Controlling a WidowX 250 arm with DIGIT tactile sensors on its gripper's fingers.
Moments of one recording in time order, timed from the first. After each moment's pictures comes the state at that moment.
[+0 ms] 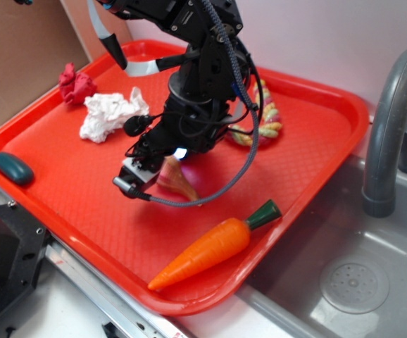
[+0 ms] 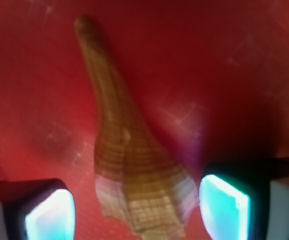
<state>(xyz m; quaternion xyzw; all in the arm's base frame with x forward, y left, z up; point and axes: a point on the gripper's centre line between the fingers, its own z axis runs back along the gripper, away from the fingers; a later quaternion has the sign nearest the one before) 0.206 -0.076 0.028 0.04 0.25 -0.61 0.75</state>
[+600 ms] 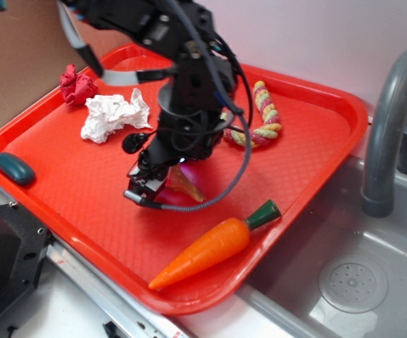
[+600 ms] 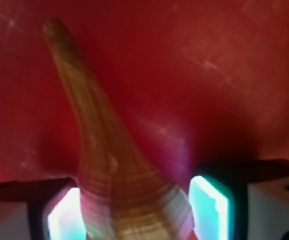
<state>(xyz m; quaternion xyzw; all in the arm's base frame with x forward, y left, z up) 0.207 -0.080 0.020 0.08 0.15 -0.57 0.80</state>
